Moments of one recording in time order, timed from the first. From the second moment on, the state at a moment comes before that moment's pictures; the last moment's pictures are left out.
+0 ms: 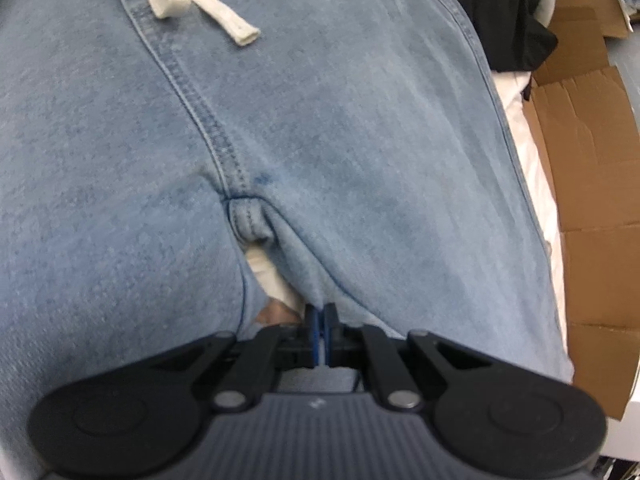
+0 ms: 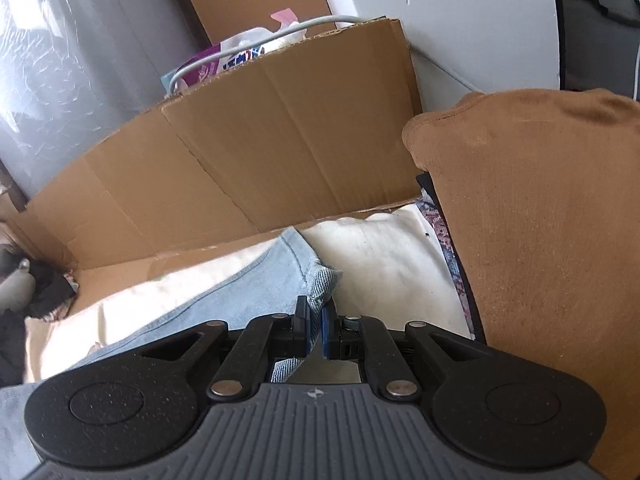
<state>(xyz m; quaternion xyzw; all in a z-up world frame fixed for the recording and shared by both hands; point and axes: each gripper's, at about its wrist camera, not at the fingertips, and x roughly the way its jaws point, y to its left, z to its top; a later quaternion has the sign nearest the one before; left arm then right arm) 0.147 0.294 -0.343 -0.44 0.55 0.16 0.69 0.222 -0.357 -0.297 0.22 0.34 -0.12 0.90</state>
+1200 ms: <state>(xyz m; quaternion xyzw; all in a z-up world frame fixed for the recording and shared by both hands) 0.197 0.348 -0.324 -0.31 0.56 0.18 0.74 0.237 -0.314 -0.353 0.15 0.45 -0.09 0.88</state>
